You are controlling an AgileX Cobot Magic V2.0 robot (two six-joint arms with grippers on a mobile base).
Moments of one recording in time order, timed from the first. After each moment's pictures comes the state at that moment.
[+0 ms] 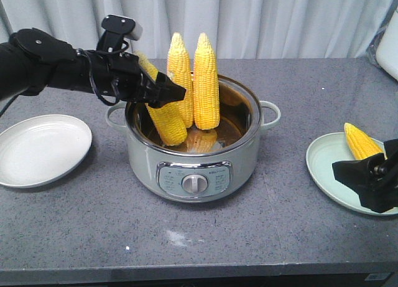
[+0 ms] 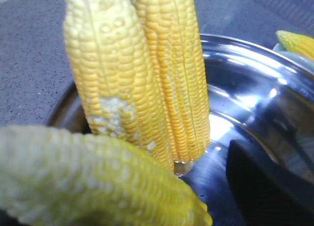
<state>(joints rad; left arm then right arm) -0.28 1.86 -1.53 -0.98 0.67 1.00 0.18 0.89 -0.89 0.23 0.81 -0.31</state>
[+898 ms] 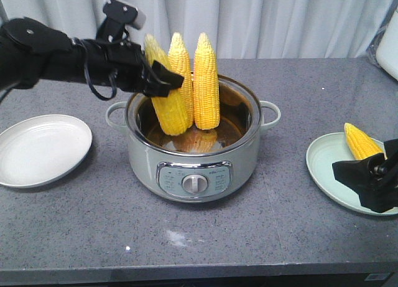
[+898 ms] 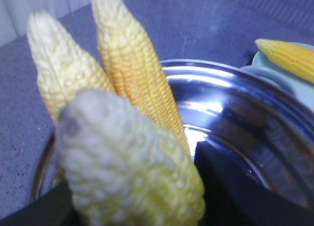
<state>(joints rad) -0.29 1.78 -1.53 -1.00 0.67 1.08 0.18 0.89 -0.89 0.23 0.81 -0.31</state>
